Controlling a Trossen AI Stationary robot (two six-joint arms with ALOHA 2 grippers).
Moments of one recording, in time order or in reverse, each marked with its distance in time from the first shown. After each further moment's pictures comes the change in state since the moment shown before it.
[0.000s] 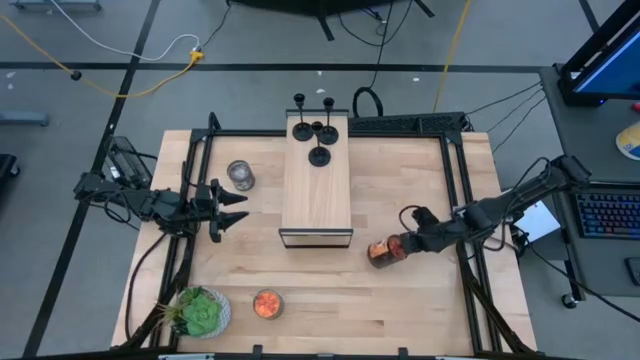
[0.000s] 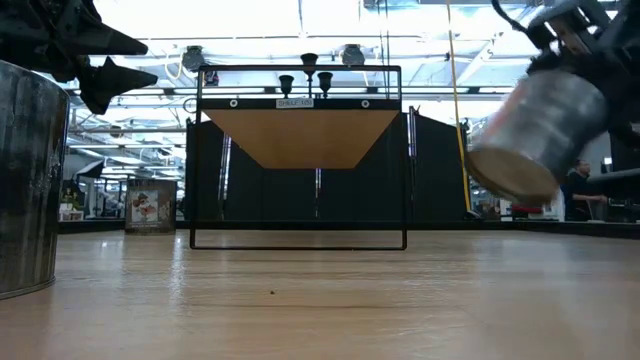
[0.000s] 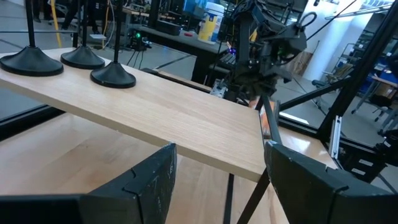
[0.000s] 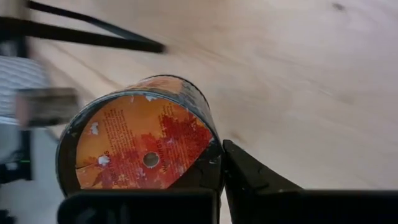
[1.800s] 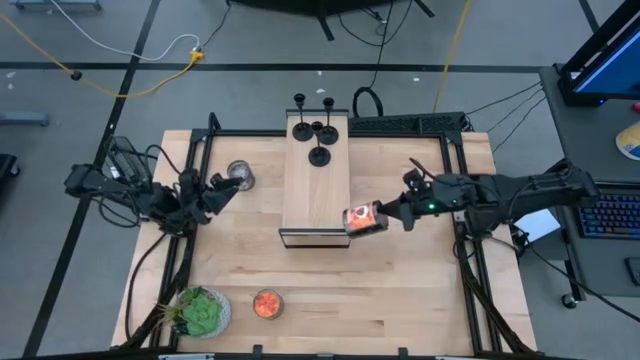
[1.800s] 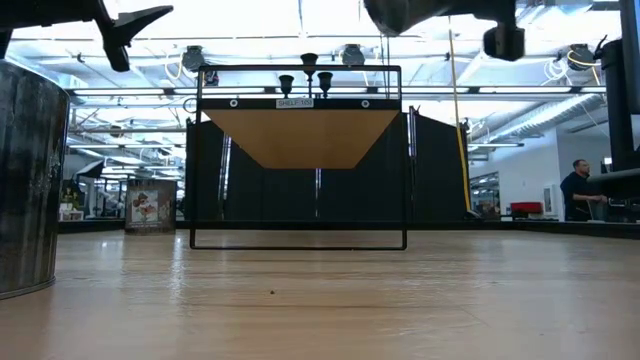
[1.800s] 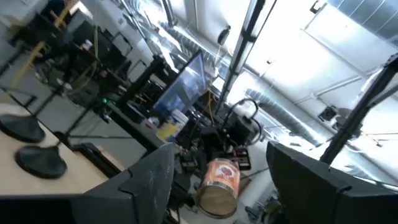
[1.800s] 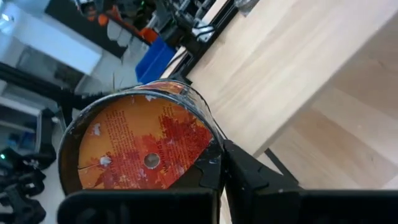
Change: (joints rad) left arm 0.000 0.248 0.000 0.782 -0.079 -0.163; right arm -0.319 0.028 0.331 0.189 -0.097 -0.703
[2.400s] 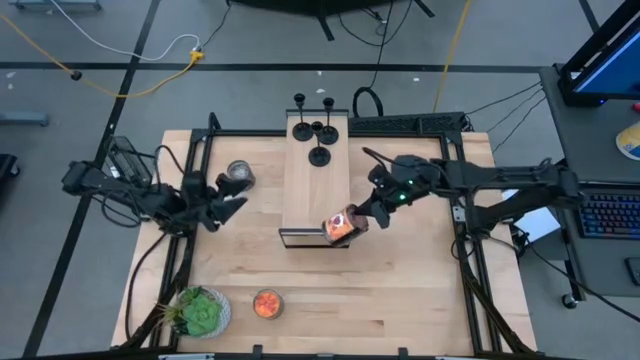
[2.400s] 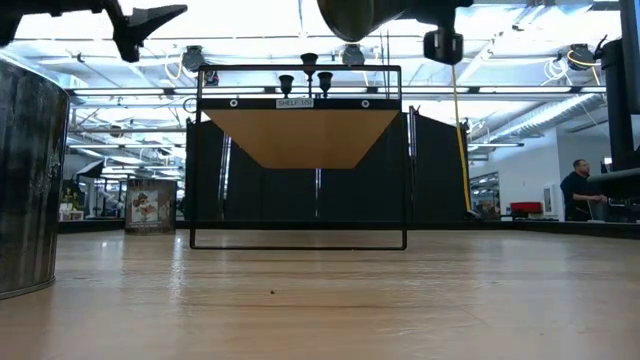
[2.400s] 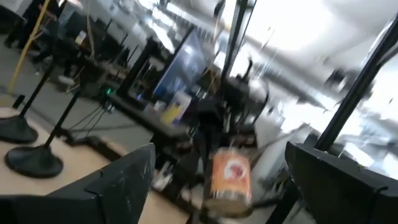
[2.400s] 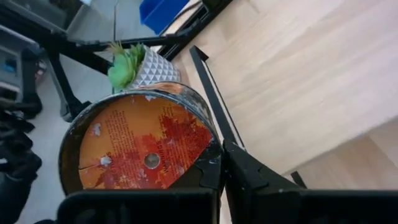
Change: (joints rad) left arm 0.000 0.109 0.084 -0.082 0.052 0.067; right arm -0.168 0.310 0.232 -0.048 -0.359 -0.216
